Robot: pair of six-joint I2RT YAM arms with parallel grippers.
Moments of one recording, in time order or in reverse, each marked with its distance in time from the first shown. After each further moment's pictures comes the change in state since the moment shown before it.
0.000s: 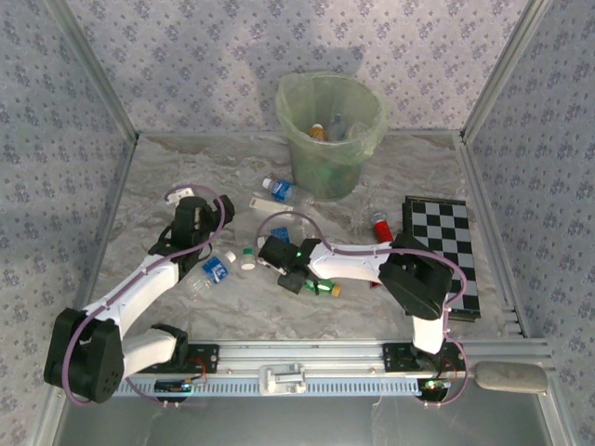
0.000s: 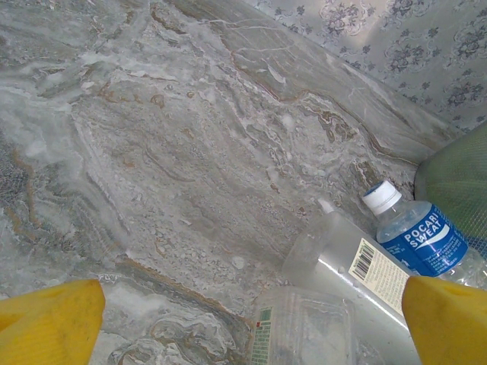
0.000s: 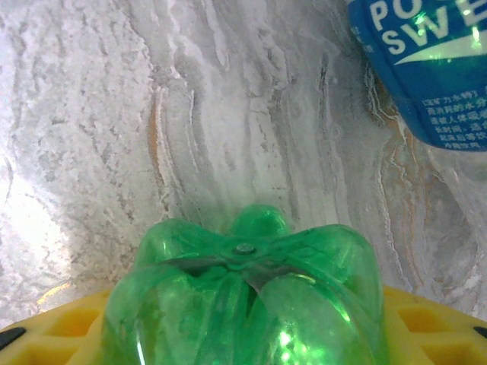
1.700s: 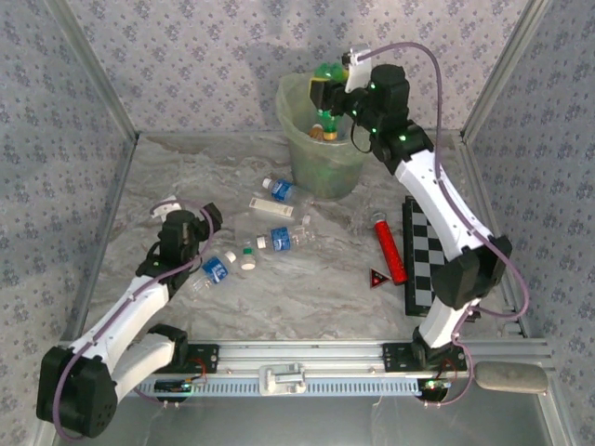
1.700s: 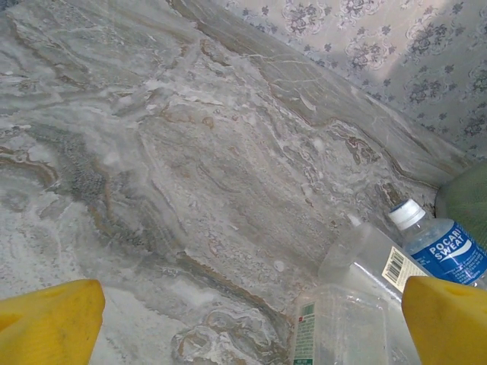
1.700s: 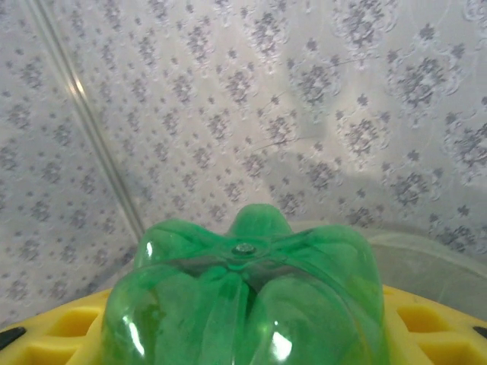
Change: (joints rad) left arm 0.027 -0.211 -0.106 -0.056 -0.068 0.016; right arm -0.660 -0.117 0.722 0.403 -0.441 0.218
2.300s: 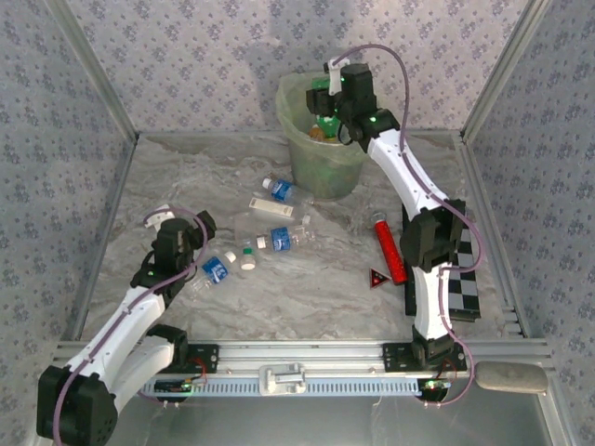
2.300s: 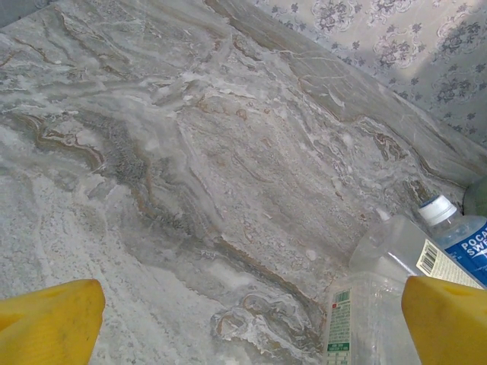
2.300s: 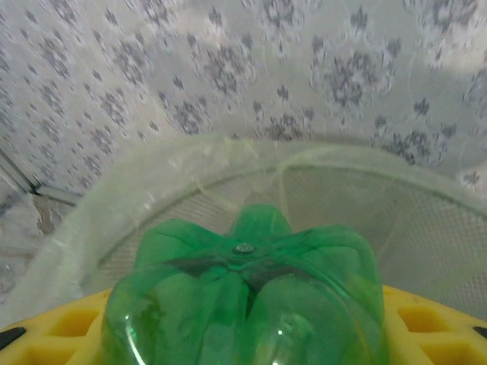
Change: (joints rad) left arm 0.027 -0.094 -0.045 -0.072 -0.015 -0.004; right arm -0.020 0.356 0.298 -0.226 0.150 -0.051
